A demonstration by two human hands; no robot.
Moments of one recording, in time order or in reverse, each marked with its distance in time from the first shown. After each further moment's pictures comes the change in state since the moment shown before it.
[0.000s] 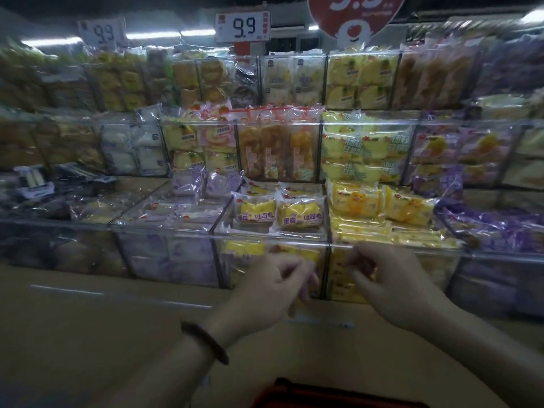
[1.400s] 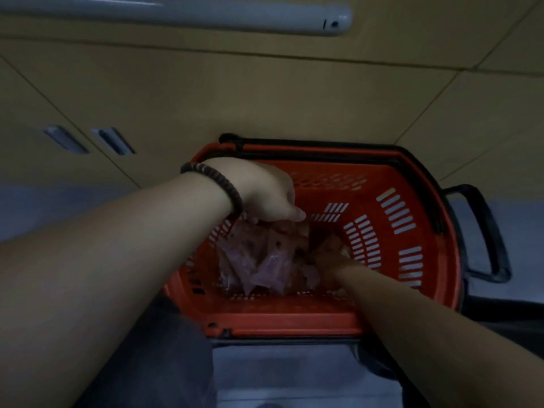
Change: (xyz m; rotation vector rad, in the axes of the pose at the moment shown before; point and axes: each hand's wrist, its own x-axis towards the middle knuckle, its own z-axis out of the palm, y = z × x) left_hand -0.033 -0.199 0.208 0.601 -1.218 -0.456; right_hand -0.381 0.222 0.399 -0.089 -1.302 0.903
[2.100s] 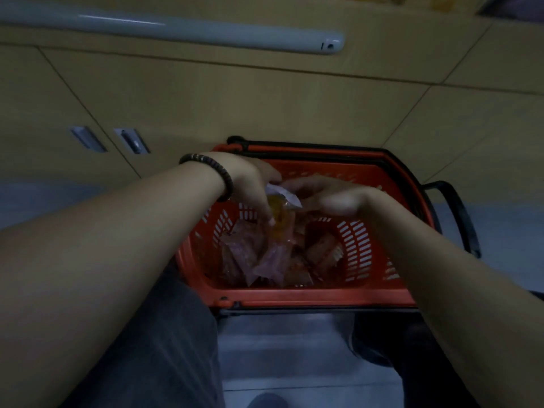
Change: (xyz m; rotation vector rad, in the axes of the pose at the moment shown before) left_hand -0.022 -0.028 0.005 0.073 0.065 0.004; right_hand -0.169 -0.084 -0.179 0.533 -0.188 -0.801
